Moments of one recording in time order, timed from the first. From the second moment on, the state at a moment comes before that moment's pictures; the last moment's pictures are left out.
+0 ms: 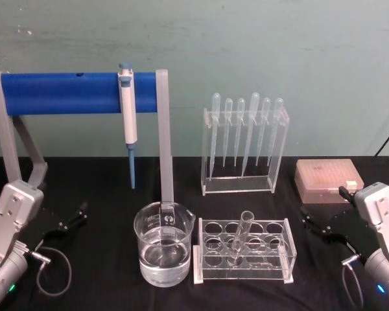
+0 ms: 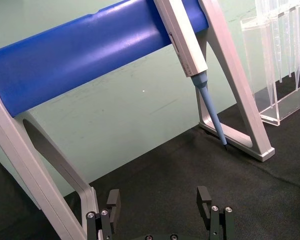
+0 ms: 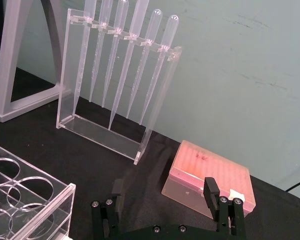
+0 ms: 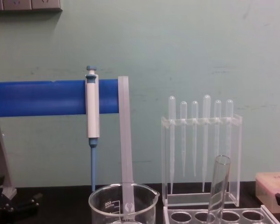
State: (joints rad) left arm -0.20 0.60 0.45 -1.41 -0.25 -0.12 0.03; right arm 0.20 0.60 -0.45 -1.41 0.25 -0.12 -0.03
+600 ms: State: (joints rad) left arm -0.20 0.60 0.45 -1.41 -0.25 -0.12 0.03; right arm 0.19 0.62 -0.41 -1.46 0.27 -0.16 0.02
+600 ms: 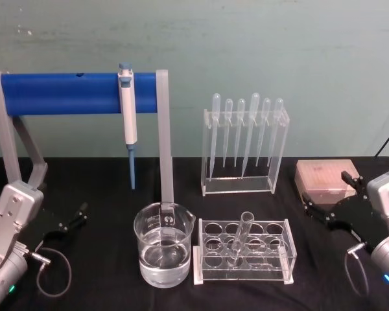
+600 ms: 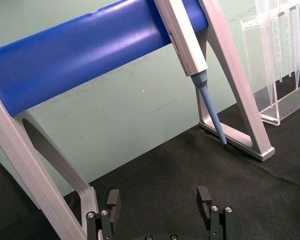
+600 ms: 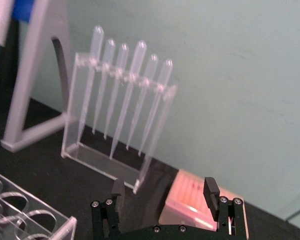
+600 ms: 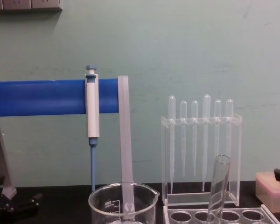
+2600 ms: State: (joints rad) left arm -0.20 0.60 0.45 -1.41 -0.25 -0.12 0.03; right arm 0.34 0.59 -0.49 -1.38 0.50 -0.29 0.86
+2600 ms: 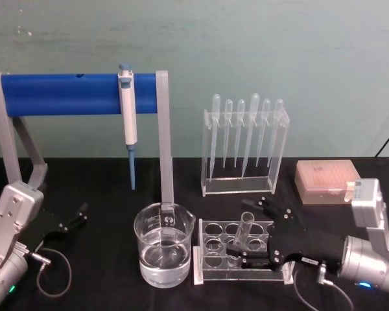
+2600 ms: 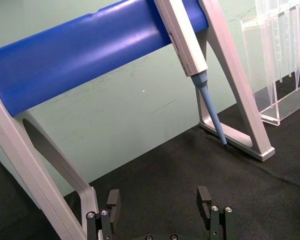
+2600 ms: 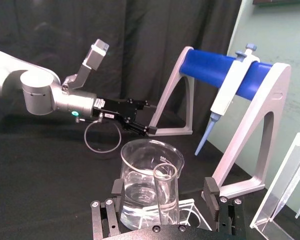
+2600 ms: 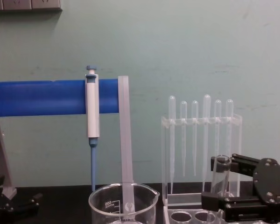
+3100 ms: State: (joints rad) left arm -0.20 0.60 0.45 -1.41 -0.25 -0.12 0.03; right arm 0.36 0.59 -0.50 -1.37 0.48 -0.27 0.84
